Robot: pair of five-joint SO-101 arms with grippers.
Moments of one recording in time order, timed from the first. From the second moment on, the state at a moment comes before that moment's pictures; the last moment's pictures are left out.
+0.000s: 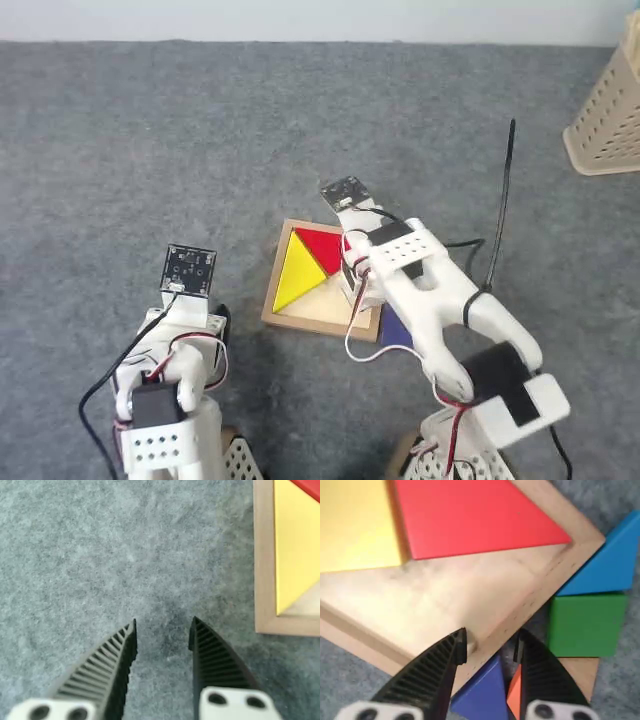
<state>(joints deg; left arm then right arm) -14.1 -103.5 97.3 72.0 -11.1 -29.1 1.1 35.7 57.3 3.1</state>
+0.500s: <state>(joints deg) -14.1 -103.5 97.3 72.0 -11.1 -26.7 4.2 32.3 54.1 7.4</state>
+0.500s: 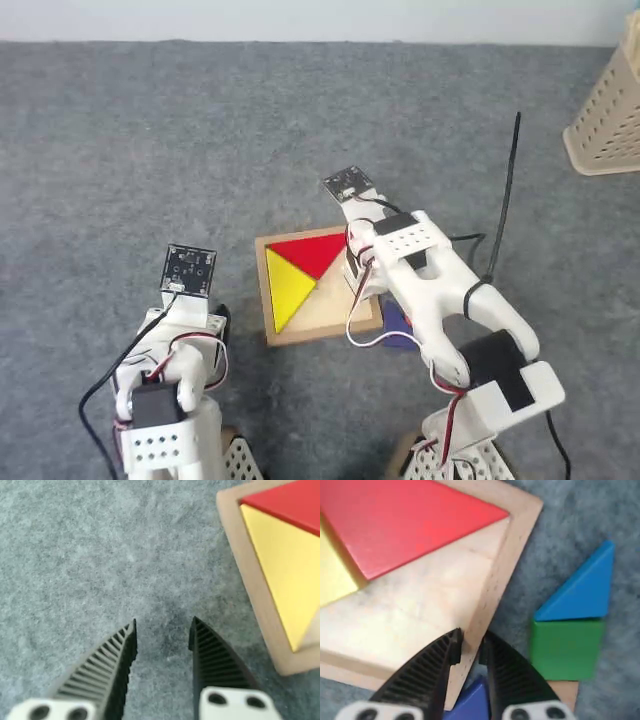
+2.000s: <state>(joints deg) -14.1 -103.5 97.3 72.0 -11.1 -15.0 -16.8 47.7 64.2 37.6</state>
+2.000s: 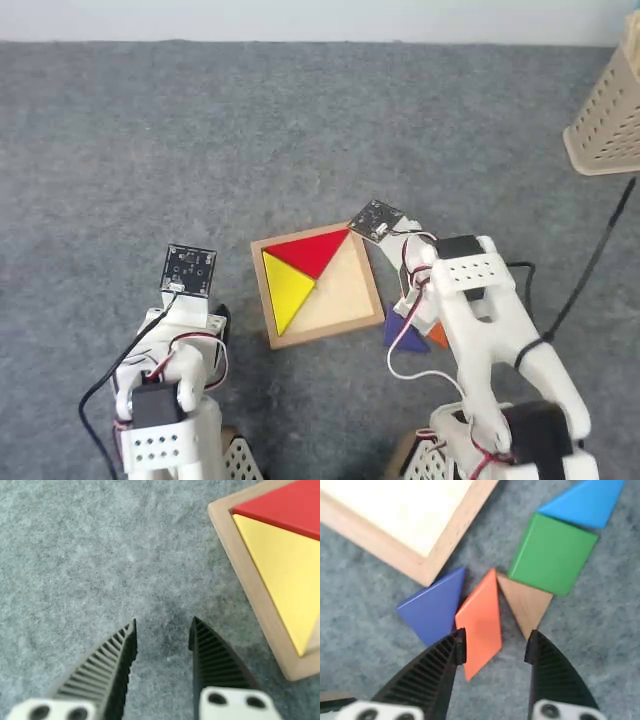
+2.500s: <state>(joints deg) -14.1 -103.5 97.3 72.0 -11.1 -14.7 -8.4 46.5 61.1 41.2</state>
